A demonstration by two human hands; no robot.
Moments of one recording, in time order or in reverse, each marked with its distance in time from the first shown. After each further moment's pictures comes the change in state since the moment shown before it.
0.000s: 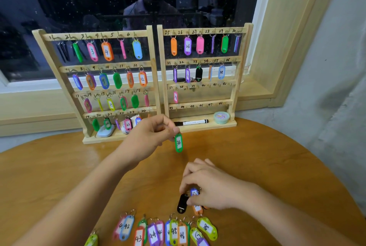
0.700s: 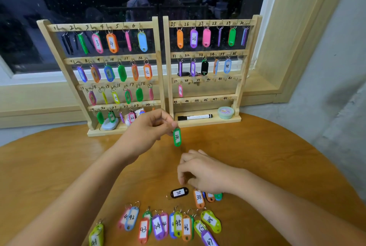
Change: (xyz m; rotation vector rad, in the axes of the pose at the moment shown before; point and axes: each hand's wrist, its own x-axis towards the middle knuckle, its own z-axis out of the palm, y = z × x) left_hand -0.006 -0.008 -0.010 -0.038 0.010 -0.010; right_hand 0.030 -0.004 0.001 -0.062 -0.062 -0.045
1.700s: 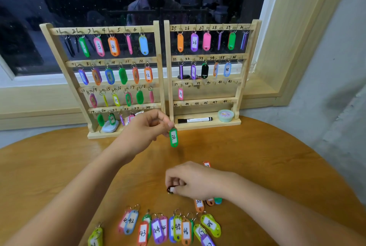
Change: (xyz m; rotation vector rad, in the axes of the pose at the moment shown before) left_hand 0.007 -0.008 -0.011 0.008 0.025 -0.015; right_hand 0.015 -0.014 0.008 0.214 -0.116 -0.003
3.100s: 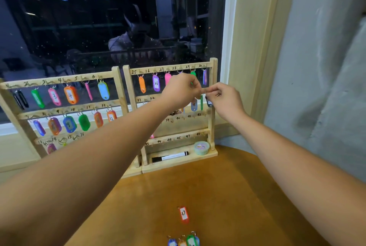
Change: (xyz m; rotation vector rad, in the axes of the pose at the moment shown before) left_hand 0.217 0.162 0.103 0.533 0.058 0.356; right_hand -0.026 0.122 -0.263 0.225 1.295 0.261
